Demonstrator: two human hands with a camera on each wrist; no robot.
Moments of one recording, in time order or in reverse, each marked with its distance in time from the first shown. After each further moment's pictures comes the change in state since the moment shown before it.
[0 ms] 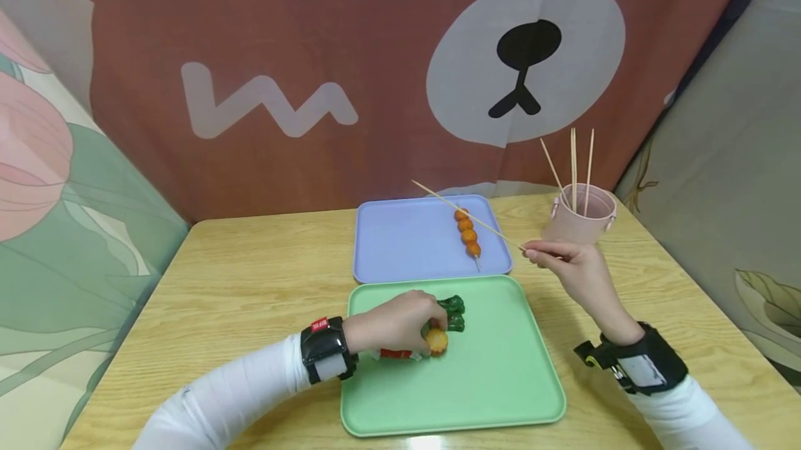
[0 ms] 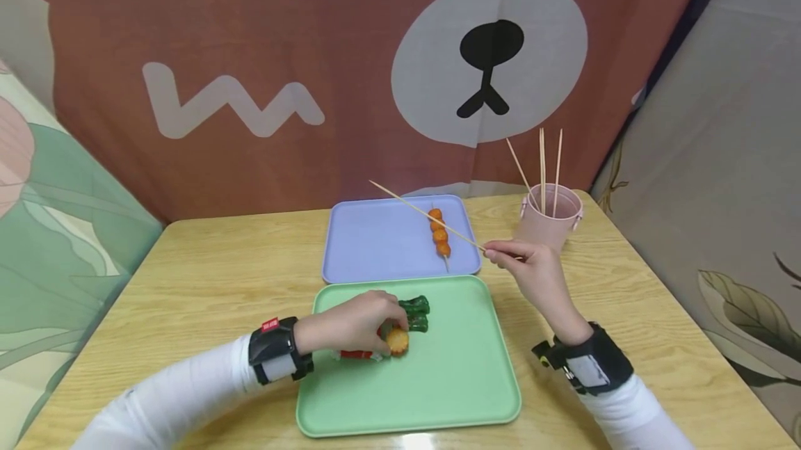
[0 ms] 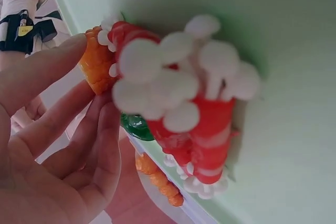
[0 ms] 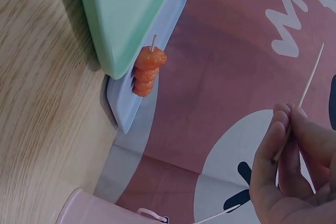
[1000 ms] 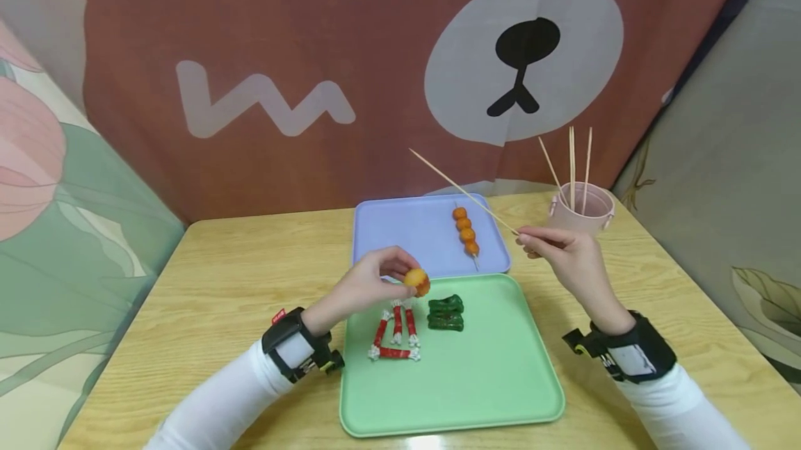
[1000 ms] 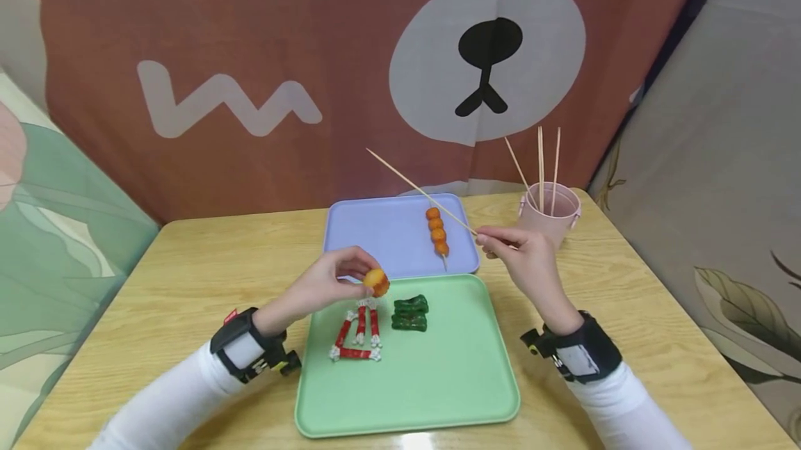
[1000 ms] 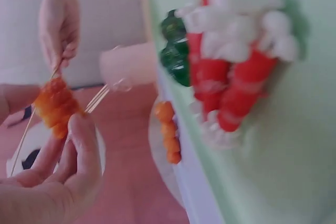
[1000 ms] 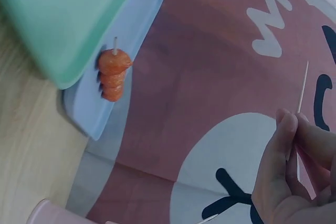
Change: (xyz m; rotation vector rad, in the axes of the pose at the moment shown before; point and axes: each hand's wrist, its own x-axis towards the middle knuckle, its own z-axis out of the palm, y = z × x) left_hand -0.023 -0.038 -0.032 -0.758 0.375 -0.143; right_hand 0.011 -0.021 0.006 0.057 0.049 -0.008
